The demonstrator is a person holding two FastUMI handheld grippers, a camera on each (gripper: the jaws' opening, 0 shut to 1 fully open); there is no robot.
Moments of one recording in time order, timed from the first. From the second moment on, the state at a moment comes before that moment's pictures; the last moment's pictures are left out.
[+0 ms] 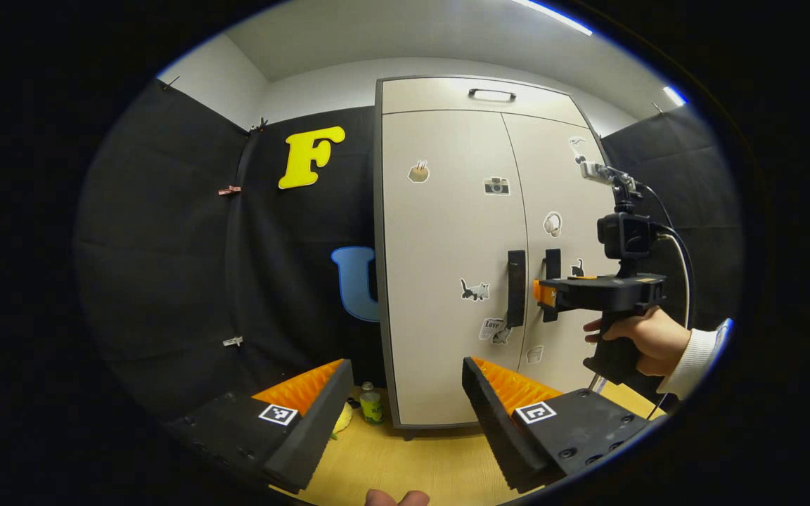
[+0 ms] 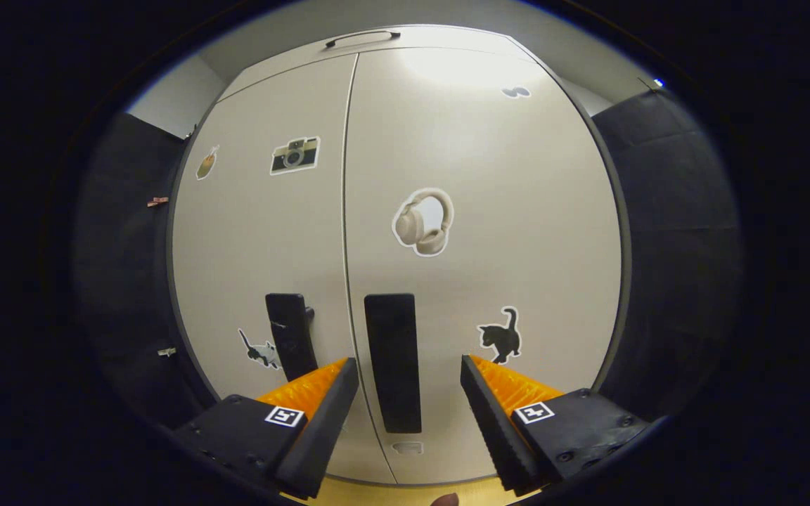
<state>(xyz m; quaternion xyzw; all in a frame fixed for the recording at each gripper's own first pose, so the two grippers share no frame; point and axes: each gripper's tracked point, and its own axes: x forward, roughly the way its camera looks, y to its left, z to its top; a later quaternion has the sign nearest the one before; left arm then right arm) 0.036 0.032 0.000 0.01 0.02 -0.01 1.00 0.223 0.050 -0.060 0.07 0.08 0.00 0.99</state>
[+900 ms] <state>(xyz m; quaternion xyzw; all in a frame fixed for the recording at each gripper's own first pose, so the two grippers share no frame) 0.032 0.032 -0.013 -0.01 0.03 0.01 1.00 0.227 0.056 -0.067 0.06 0.11 -0.03 0.99</state>
